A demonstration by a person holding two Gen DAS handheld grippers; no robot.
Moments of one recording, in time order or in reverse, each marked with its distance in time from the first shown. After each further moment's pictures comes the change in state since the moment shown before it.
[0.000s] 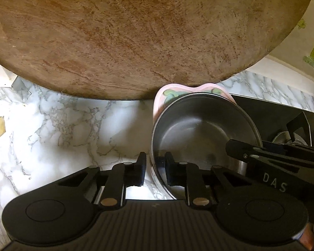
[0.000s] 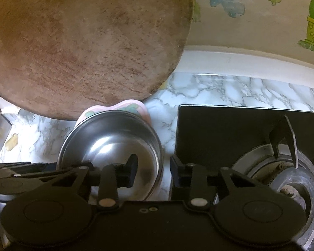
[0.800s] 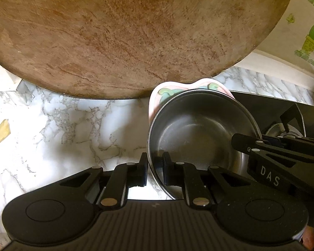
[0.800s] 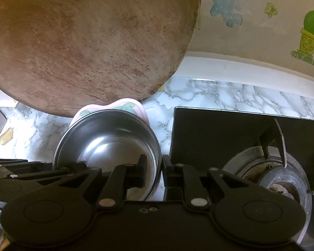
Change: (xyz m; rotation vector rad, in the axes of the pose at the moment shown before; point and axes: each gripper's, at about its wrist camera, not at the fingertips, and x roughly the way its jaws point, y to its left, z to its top) left arm -0.018 -0.007 -0.011 0.044 -0.021 0.005; right arm -0.017 0.011 -0.008 -0.050 -0.035 -0.063
